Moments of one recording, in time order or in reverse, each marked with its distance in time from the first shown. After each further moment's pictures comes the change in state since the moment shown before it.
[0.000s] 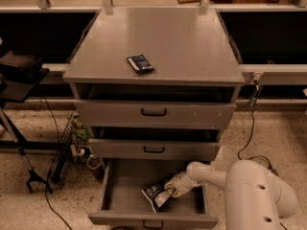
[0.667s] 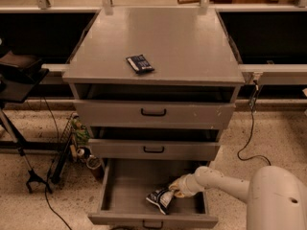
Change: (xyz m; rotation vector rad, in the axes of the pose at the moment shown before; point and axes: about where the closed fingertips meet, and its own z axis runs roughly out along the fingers) arm -0.012 -0.001 -0.040 0.102 0.035 0.001
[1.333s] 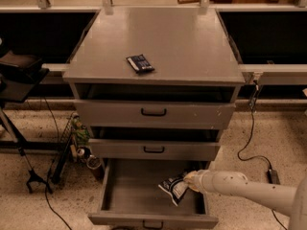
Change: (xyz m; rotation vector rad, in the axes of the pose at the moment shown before) arm 0.007 -0.016 -0.126 0.129 0.223 -0.008
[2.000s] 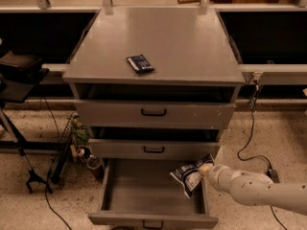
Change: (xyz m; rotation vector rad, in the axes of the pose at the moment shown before) arm 0.012 -0.037 -0.128 0.093 0.205 -0.054
